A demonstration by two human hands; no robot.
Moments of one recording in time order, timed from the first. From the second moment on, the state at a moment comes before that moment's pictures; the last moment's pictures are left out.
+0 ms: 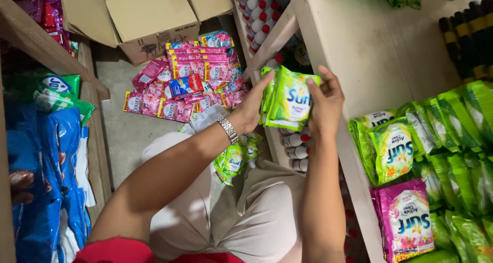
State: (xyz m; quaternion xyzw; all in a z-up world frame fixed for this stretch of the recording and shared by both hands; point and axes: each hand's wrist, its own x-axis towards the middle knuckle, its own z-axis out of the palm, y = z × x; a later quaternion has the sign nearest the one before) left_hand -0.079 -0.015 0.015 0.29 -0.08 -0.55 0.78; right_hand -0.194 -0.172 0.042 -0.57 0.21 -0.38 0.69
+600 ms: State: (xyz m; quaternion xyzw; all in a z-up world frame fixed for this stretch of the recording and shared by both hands) left_hand -0.066 -0.016 -0.012 0.36 0.03 -0.59 0.72; right_hand -0.179 -0.146 0.033 -0.58 0.26 -0.09 0.77
